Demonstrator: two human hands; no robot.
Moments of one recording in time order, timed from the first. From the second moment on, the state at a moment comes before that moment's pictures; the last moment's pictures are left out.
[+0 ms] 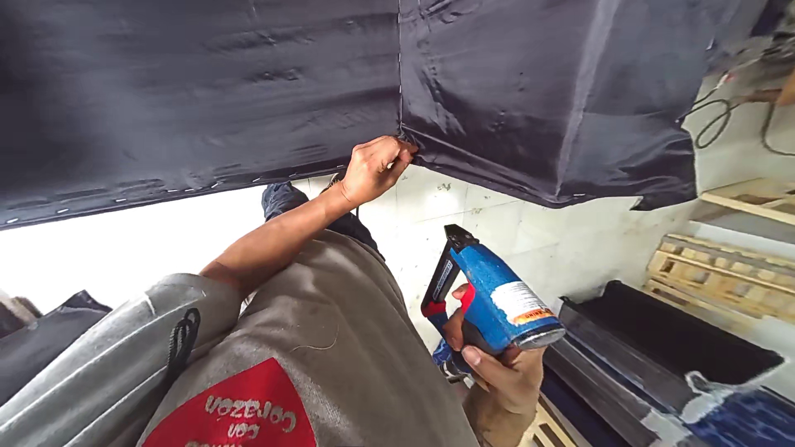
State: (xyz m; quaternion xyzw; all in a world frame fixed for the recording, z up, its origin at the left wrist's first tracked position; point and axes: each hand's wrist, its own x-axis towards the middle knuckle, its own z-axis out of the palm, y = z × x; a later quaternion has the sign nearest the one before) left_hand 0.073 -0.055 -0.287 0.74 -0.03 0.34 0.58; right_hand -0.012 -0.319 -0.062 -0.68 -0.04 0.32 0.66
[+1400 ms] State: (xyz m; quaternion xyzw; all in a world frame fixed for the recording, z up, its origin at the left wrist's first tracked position) left_hand 0.062 -0.073 -0.319 0.86 -0.08 0.37 0.36; right_hand -0.013 -0.208 -0.053 -0.95 -0.30 -0.03 0.05
